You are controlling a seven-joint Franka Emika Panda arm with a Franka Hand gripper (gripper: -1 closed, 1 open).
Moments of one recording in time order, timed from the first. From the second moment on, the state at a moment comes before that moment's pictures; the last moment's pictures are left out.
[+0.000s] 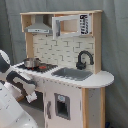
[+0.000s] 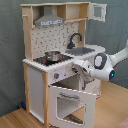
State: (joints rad) arm -0.69 -0.51 1.44 -2.39 -2.04 2.61 1.38
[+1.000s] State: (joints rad) arm -0.68 -0.51 1.45 -2.39 -2.06 2.62 1.58
